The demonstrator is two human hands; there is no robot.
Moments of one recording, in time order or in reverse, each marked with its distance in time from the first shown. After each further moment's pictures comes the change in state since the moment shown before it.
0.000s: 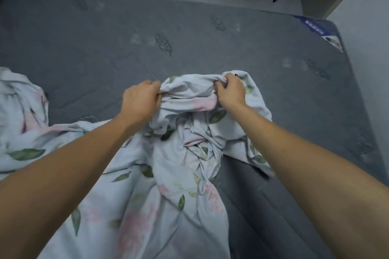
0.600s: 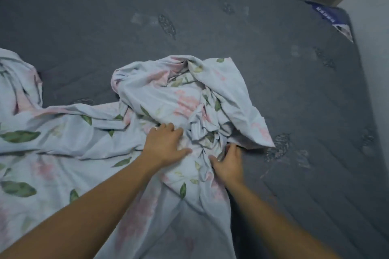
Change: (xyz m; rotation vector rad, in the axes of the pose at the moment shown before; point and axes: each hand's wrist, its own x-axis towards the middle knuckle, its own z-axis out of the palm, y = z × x) left_hand -0.115 0.042 0.085 -0.044 -0.535 0.068; right_hand -0.218 0.116 0.063 -0.111 -0.209 0.410
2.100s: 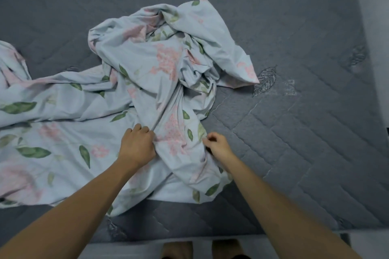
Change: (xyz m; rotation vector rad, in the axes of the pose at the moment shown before) left_hand -0.142 -0.013 0.094 0.217 0.013 0.022; right_hand -0.120 0.081 0.023 0.579 -0.355 0.232
